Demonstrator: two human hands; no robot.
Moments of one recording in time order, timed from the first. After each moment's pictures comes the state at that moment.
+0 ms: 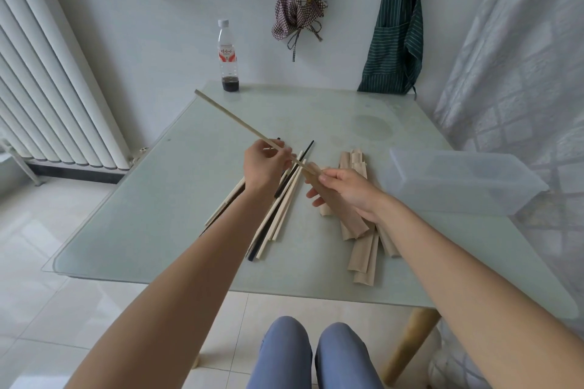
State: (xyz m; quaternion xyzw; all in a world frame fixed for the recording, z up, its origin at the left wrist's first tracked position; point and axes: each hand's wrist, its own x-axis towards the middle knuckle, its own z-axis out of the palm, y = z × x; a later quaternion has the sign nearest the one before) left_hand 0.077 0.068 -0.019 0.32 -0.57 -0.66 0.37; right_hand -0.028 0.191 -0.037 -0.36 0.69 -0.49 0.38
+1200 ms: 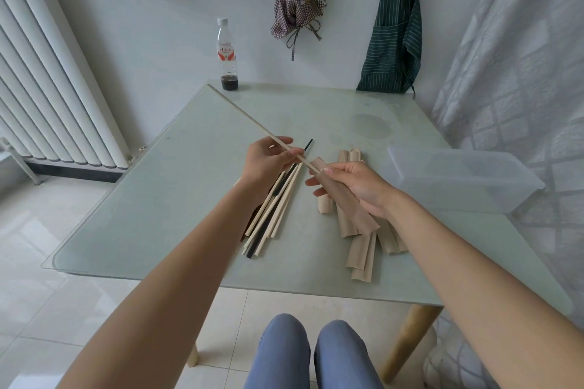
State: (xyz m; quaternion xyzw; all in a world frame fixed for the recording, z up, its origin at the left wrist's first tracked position) left_hand 0.086 0.066 -0.015 0.23 -0.62 -0.69 0.29; right_hand -0.026 0.207 -0.021 -0.35 0.66 -0.54 0.39
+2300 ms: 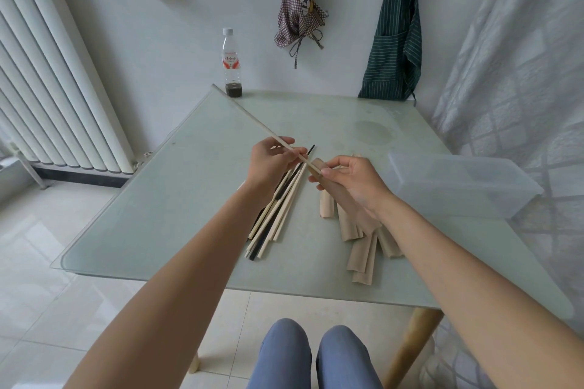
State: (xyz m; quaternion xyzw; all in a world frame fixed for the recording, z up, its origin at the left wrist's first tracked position) left_hand 0.089 0.074 -0.004 0.22 -0.58 -0.72 0.32; right_hand -0.011 0.204 -0.011 -0.36 0.69 -0.57 0.26
